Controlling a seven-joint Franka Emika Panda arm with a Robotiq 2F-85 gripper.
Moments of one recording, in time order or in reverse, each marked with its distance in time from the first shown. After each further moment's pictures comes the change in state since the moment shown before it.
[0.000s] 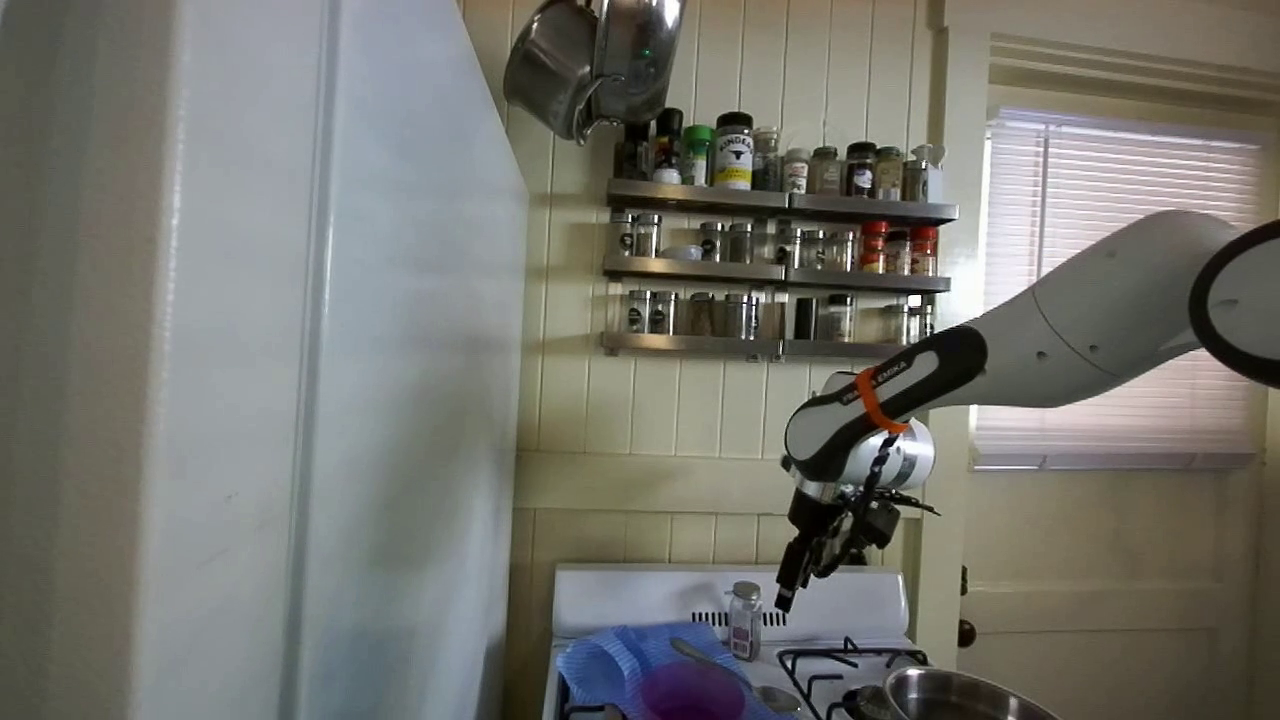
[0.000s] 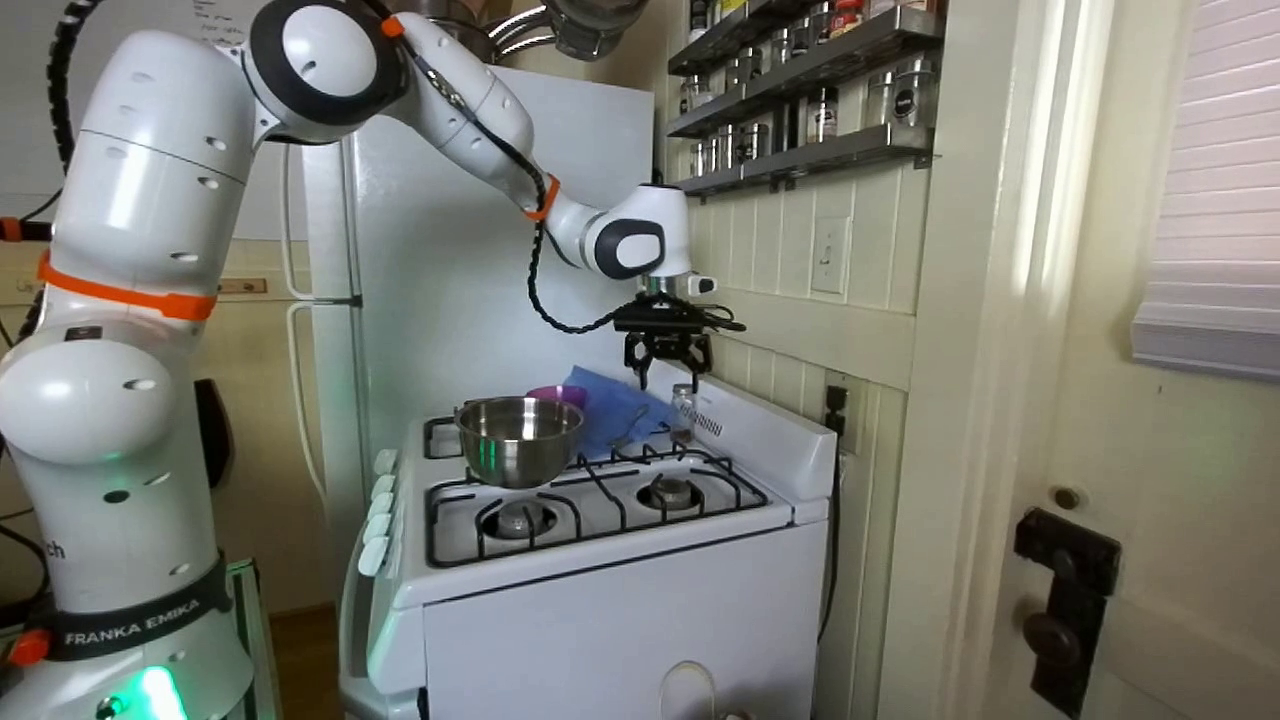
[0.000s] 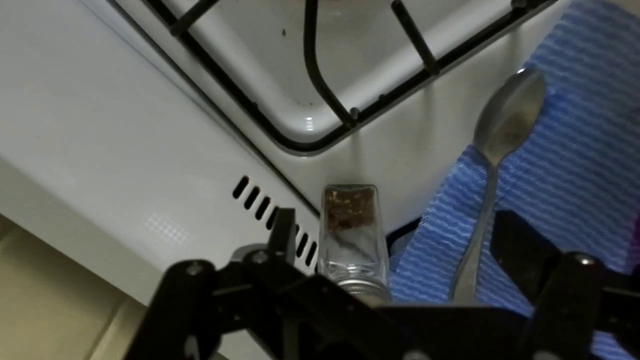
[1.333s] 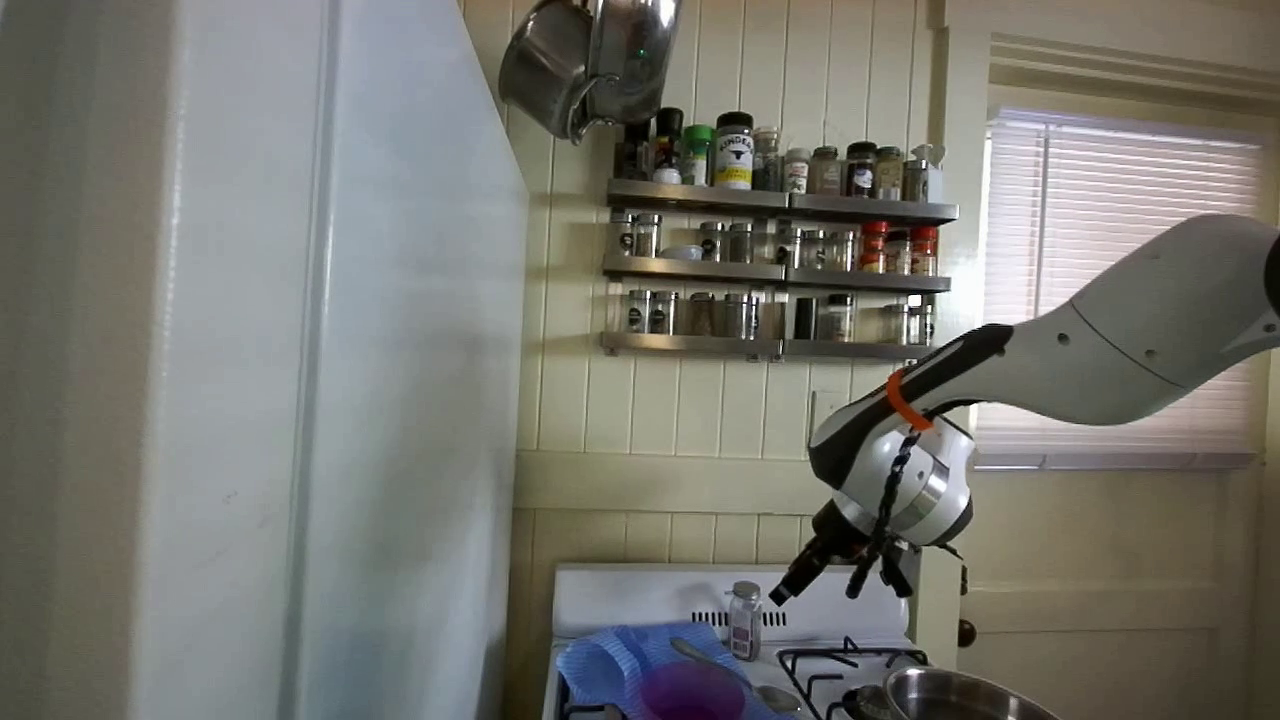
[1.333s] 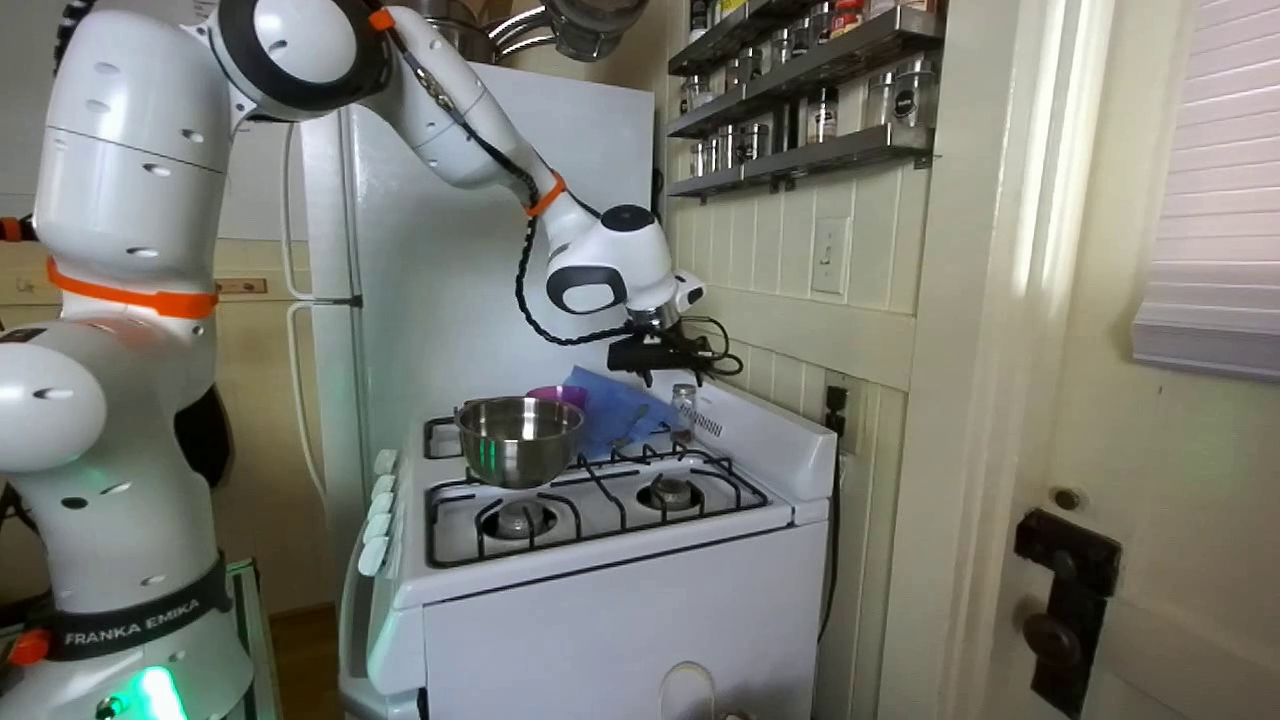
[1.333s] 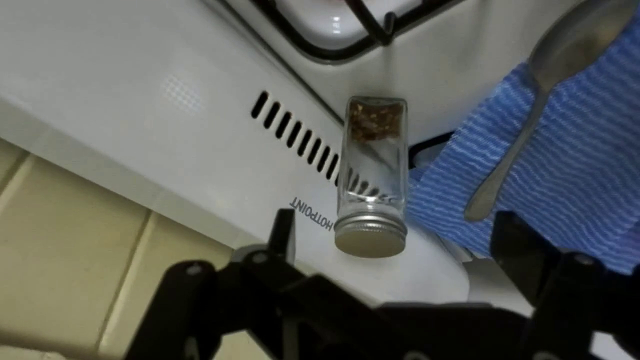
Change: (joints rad) arm -0.345 -0.066 0.381 -0.242 0.584 0.471 -0.581
